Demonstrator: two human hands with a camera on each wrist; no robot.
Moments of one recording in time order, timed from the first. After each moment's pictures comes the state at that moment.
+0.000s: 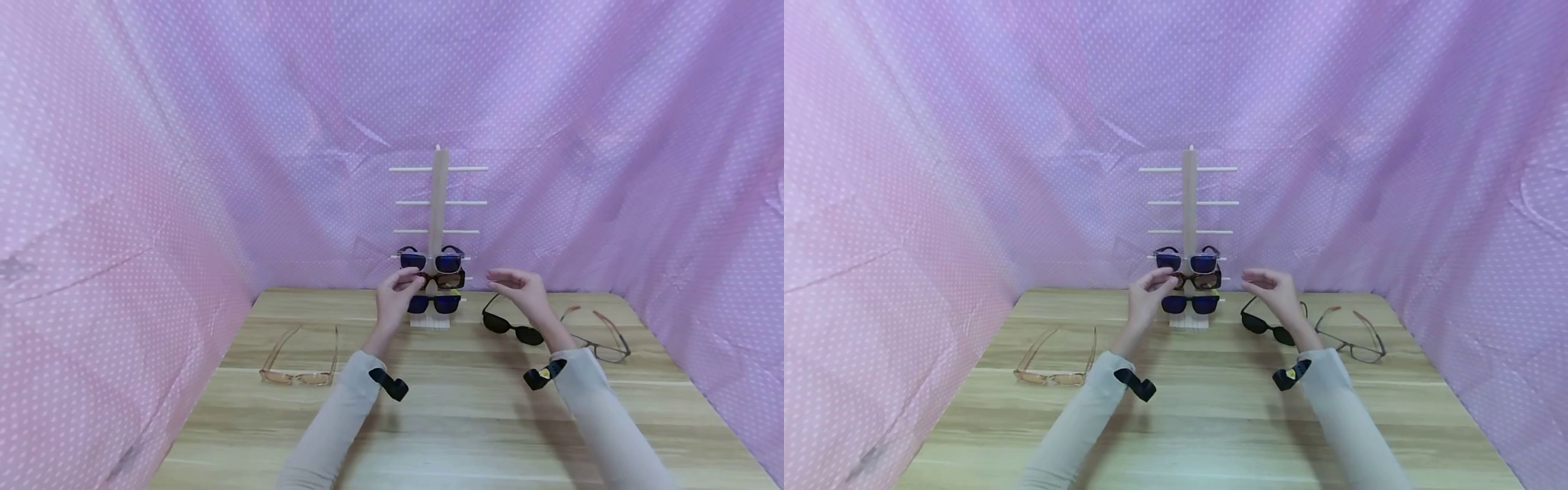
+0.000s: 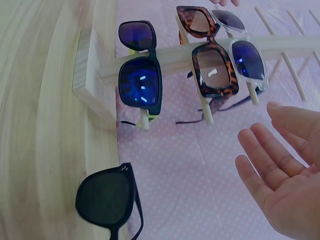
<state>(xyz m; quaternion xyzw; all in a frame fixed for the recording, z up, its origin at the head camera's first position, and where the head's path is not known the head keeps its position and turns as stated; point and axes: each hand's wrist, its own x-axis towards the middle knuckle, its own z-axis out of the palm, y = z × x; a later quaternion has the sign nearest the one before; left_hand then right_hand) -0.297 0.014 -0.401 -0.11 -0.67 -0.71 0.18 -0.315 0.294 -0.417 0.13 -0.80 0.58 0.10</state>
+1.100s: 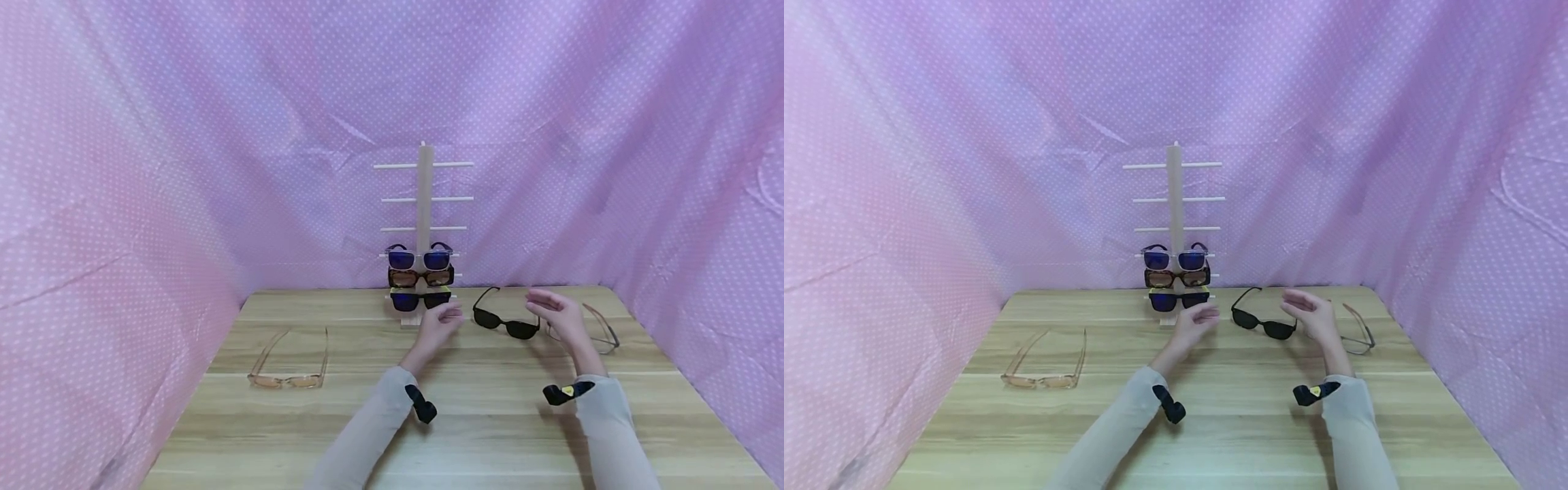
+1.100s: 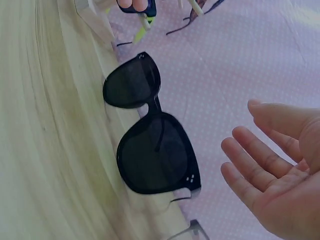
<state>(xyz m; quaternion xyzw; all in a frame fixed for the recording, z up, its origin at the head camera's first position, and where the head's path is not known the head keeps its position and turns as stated) -0.314 0.100 -0.509 -0.19 -0.72 -0.66 0.02 -0.287 0.383 -0.478 0.07 -0.74 0.65 0.12</state>
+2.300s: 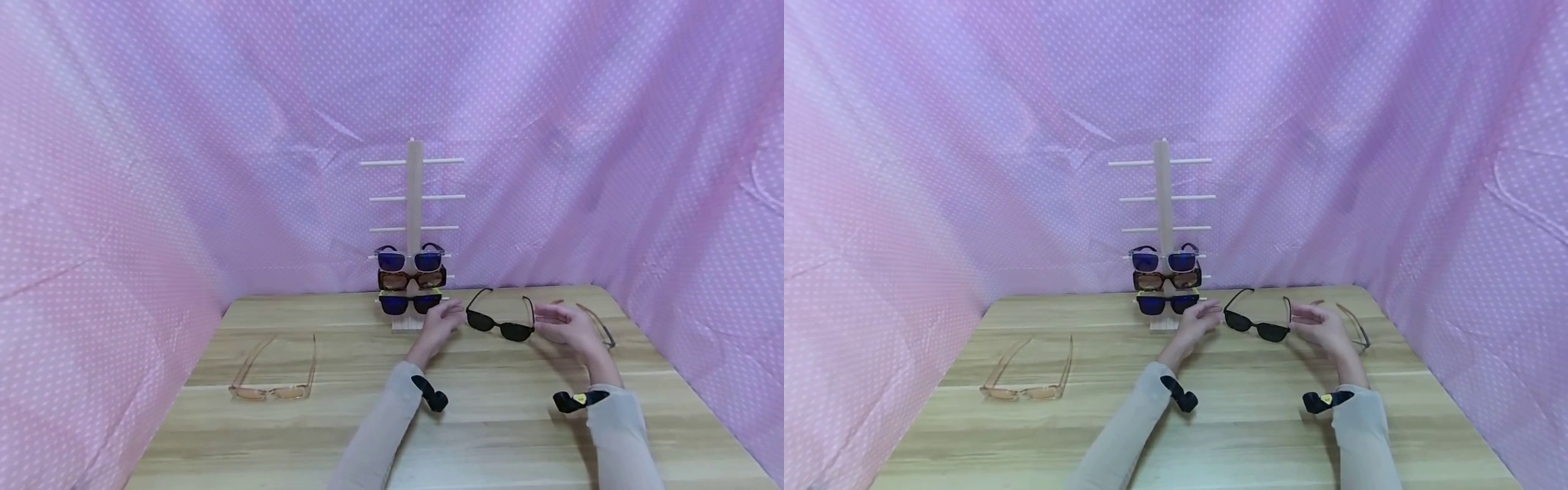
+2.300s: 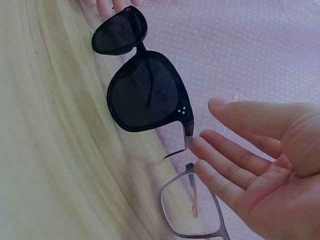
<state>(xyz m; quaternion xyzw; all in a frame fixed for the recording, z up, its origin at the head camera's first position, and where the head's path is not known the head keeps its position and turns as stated) -0.349 0.128 -0.537 -0.13 -0.68 -0.72 -0.08 -0.271 0.418 -0.488 0.02 -0.83 0.56 0.03</state>
